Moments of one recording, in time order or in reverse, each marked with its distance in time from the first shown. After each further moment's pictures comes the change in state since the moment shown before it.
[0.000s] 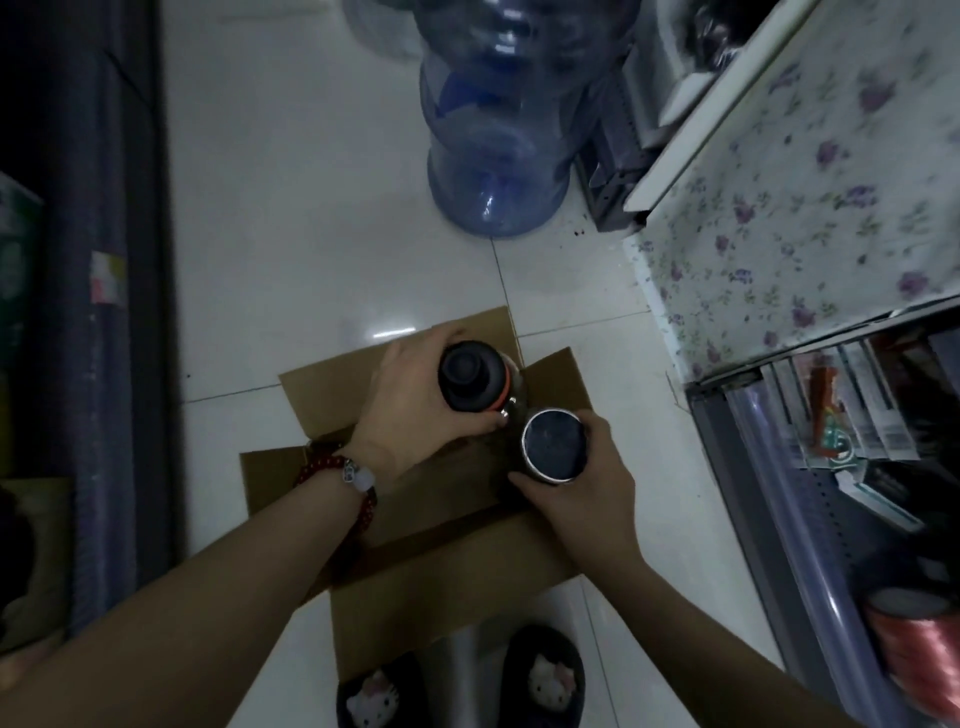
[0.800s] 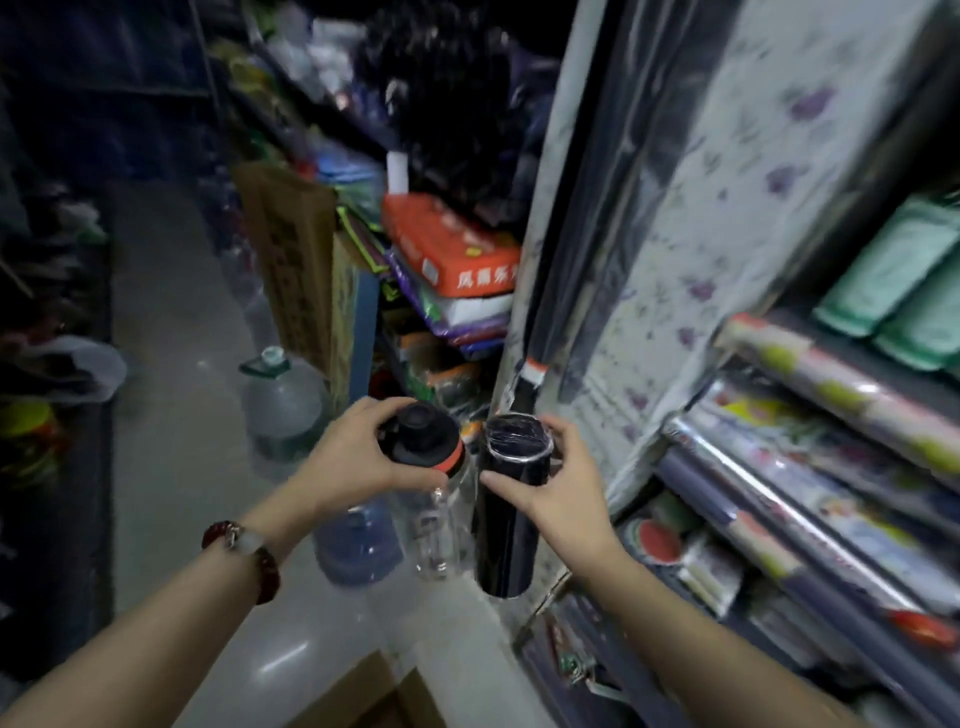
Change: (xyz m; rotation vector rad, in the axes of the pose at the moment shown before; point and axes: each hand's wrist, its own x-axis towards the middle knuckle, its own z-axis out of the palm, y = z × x) left_hand -0.031 0.472 -0.401 -0.077 -0.047 0.439; right_hand -0.102 -0.446 -0.421 0.321 0.403 -0.308
